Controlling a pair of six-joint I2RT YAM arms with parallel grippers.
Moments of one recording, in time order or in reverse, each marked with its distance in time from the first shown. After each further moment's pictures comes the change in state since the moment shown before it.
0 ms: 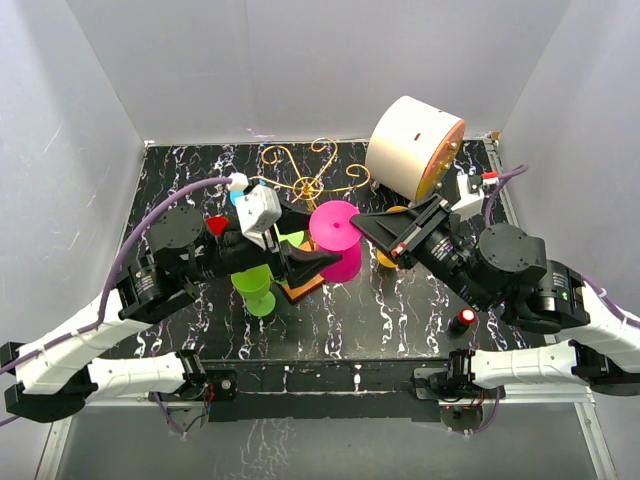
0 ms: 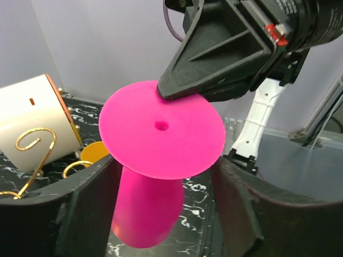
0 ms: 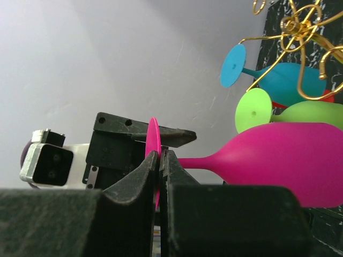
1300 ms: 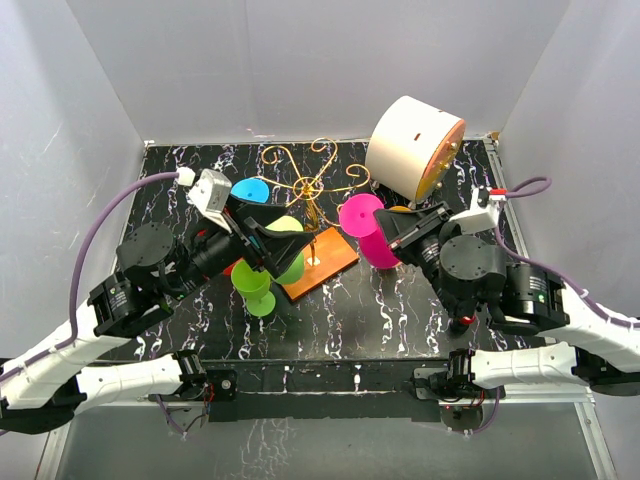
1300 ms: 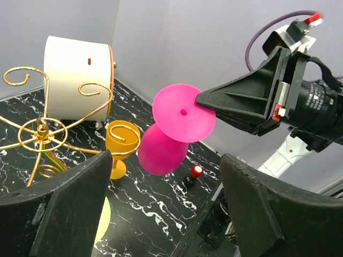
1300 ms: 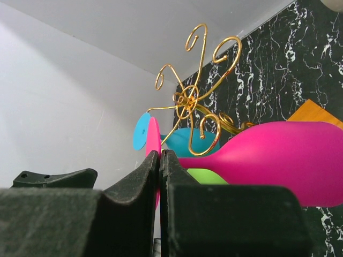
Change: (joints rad) left arm 0.000 -0.135 -0.079 -0.040 -0.352 -0.285; right arm 0.000 -0.008 -0.098 -0.113 0.389 -0.061
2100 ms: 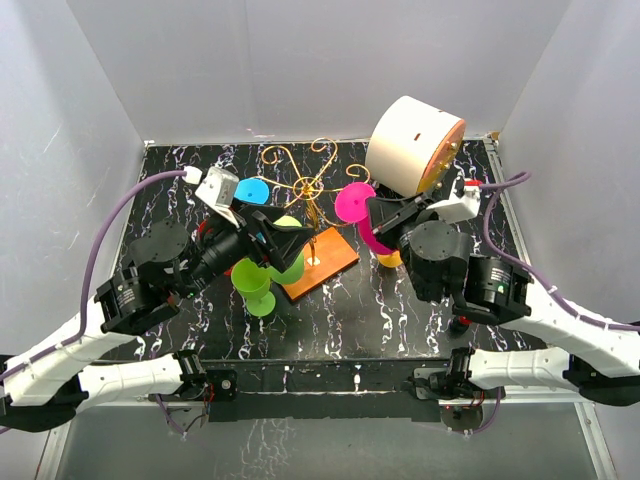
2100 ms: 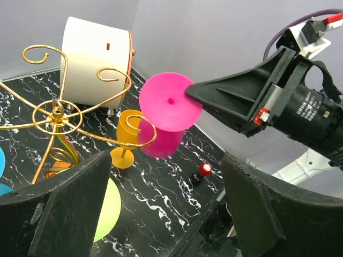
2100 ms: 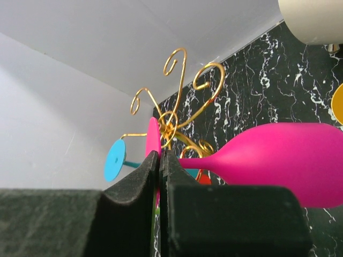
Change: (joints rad) left arm 0.000 0.023 -0.003 -0.044 -0.091 -0.058; right arm -0.116 0.071 -0.071 0.156 0.002 -0.121
